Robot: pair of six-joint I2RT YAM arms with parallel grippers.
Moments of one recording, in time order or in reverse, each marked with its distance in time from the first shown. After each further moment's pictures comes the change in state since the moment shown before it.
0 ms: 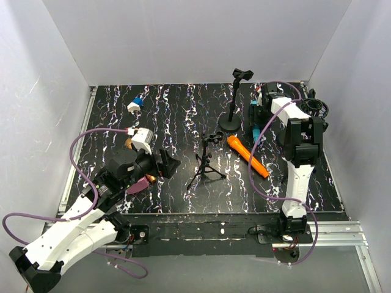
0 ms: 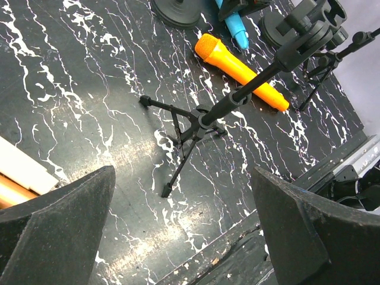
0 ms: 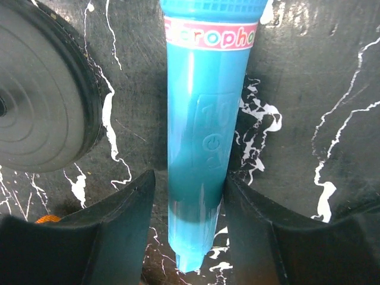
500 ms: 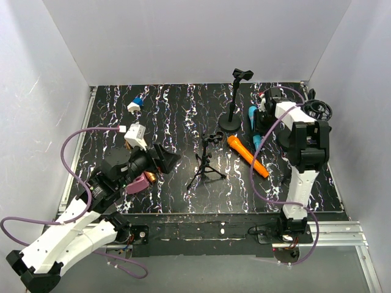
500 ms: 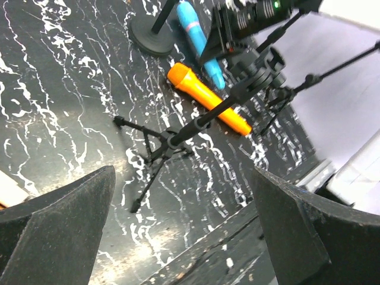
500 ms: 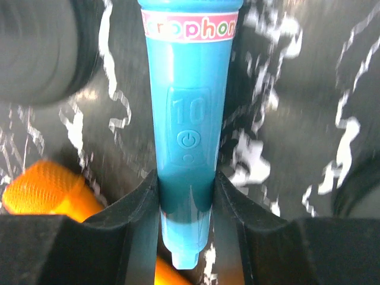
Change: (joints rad) left arm 0.000 -0.021 0.050 0.017 0.009 -0.084; right arm -0.017 -0.066 -0.100 -0.014 -0.058 -0.016
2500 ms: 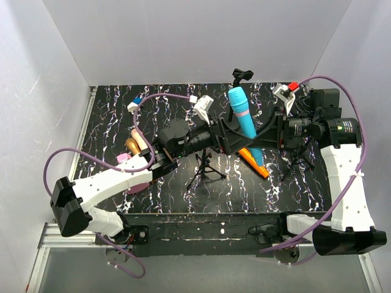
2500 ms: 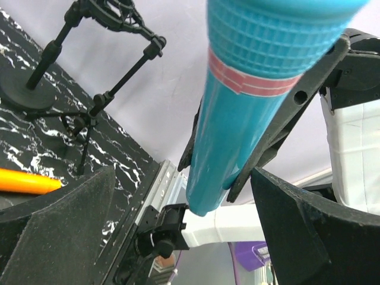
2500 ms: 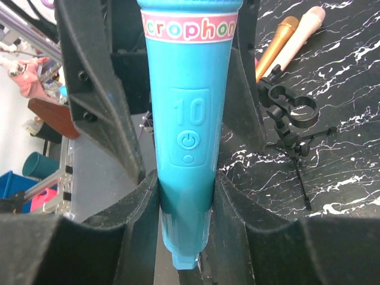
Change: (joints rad) left arm -0.280 0.681 0.394 0.603 0.234 -0.299; right arm -0.001 -0.949 -0.092 -0.436 -1.149 -0.338
